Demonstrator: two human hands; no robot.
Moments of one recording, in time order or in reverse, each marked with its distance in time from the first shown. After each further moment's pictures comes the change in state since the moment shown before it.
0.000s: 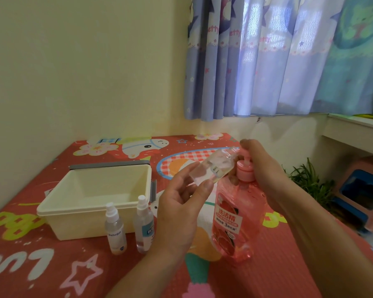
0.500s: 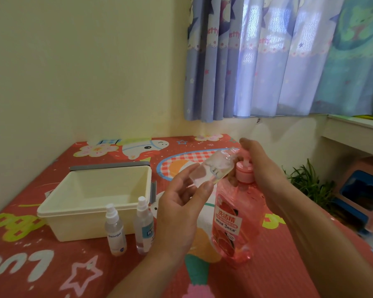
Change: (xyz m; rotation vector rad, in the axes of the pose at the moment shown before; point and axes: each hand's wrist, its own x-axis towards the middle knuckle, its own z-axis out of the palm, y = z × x) left_hand -0.002 0.002 0.001 -0.030 -0.007 0.003; right_hand 0.000 0.002 0.000 -0.001 -0.016 -0.004
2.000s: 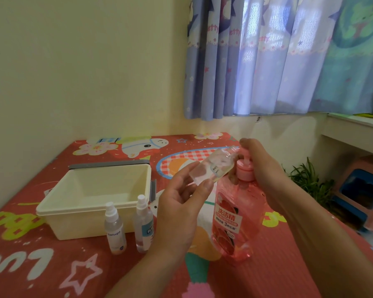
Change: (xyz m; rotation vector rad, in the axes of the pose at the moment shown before) left_hand 0.001 -0.002 -0.002 0.034 -0.012 0.001; right_hand 0.000 0.000 0.000 -0.029 -0.005 -0.004
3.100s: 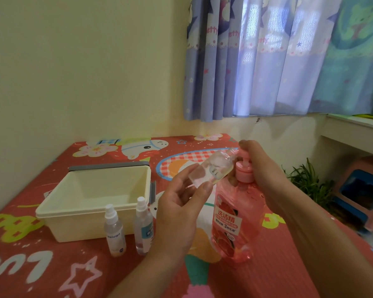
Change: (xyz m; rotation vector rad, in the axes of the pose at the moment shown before) left_hand -0.002 0.004 0.002 -0.009 0.013 -0.017; right_hand -0.002 -0.002 0.001 0.022 0.010 0.017
